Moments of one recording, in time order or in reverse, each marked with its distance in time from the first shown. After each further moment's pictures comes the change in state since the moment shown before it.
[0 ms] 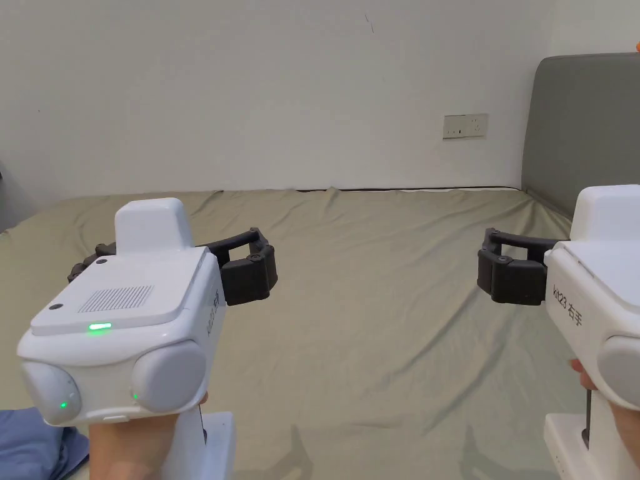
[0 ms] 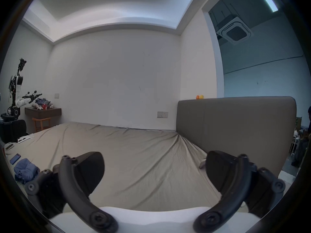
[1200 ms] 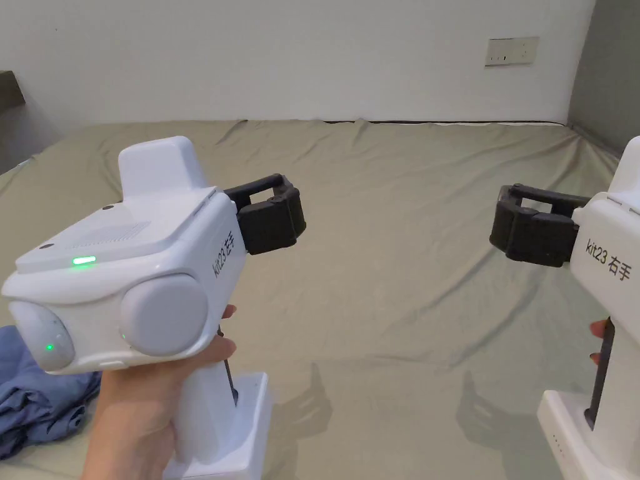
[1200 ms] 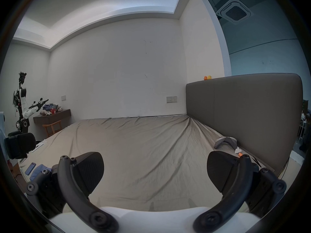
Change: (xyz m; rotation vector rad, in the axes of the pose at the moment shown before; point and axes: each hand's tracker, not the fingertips) left arm 0.004 -0.010 0.009 -0.106 -0.021 0.126; right arm -0.027 -0.015 0.001 -0.181 0.081 -0.178
